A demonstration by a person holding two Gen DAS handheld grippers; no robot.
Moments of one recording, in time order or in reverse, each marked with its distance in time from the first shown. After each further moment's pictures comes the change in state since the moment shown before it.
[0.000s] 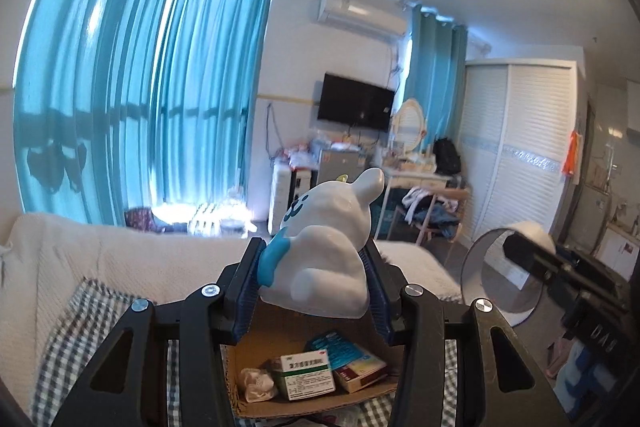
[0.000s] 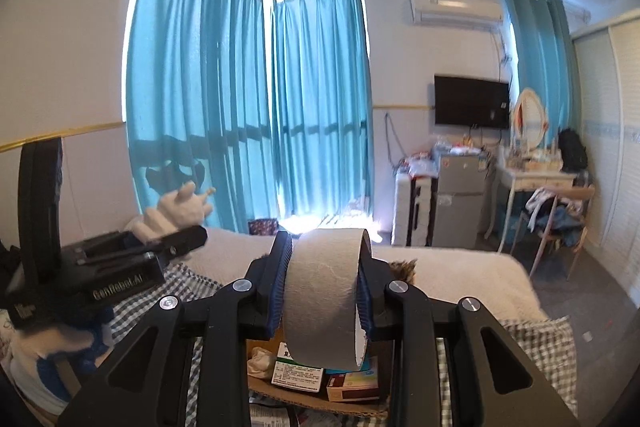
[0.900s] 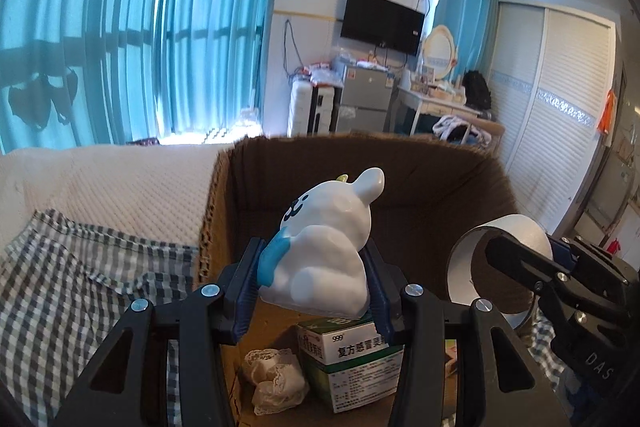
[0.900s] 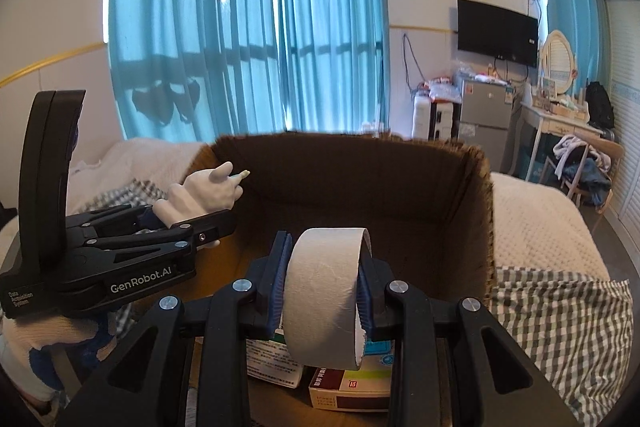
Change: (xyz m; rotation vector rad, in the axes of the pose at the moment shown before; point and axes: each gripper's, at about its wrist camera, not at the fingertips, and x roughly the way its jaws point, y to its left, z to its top) left arm 0.157 0.028 -0.108 -0.015 0.265 0.057; right arm 0.161 -0.037 -0.112 -0.019 0.263 0.039
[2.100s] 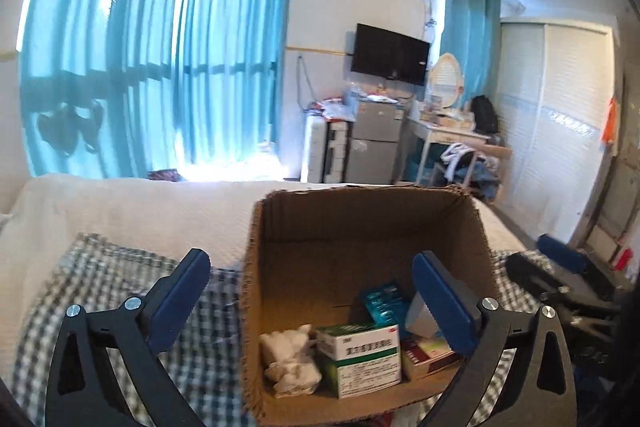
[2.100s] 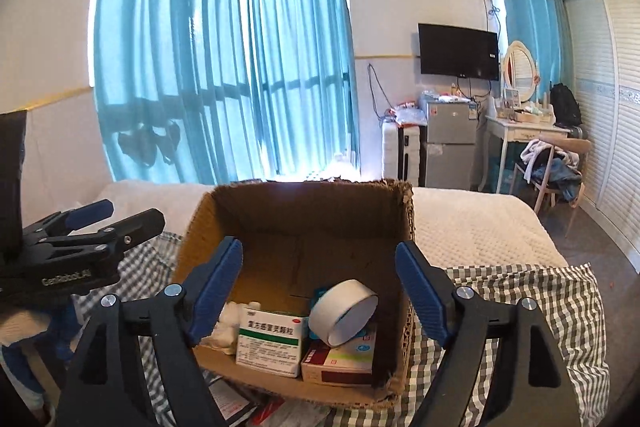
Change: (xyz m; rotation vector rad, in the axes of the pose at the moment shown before) left arm -0.091 -0.013 0.016 0.016 -0.133 0.098; right arm -0.102 0.000 0.006 0.073 -0.144 -0.083
